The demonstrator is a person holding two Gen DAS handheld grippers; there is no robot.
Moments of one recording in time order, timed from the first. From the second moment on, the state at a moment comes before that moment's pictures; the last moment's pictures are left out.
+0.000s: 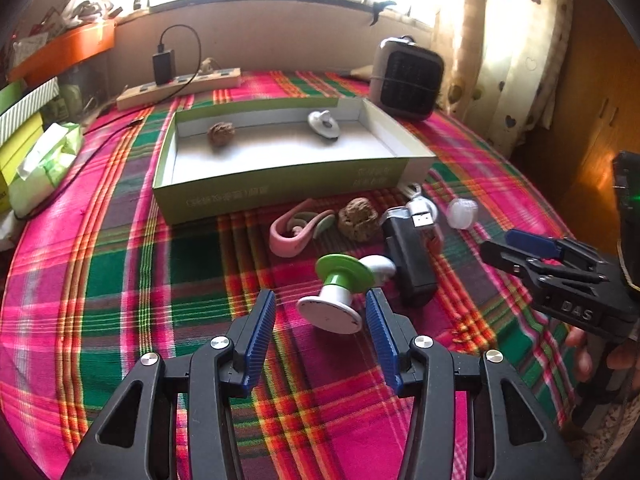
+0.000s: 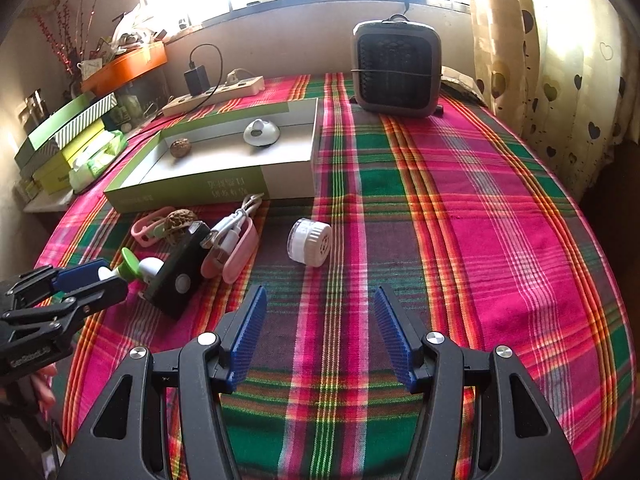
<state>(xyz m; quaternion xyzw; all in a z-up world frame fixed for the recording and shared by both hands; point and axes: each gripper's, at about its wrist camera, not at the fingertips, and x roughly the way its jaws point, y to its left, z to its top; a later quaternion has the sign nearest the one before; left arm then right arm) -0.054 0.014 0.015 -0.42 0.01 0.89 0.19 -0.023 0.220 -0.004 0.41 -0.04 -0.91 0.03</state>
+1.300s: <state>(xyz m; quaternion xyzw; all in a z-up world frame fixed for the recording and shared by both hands) -0.088 -0.009 0.008 -0.42 0.00 0.90 0.13 -0.072 0.211 -0.010 0.43 -0.02 -0.90 0.00</state>
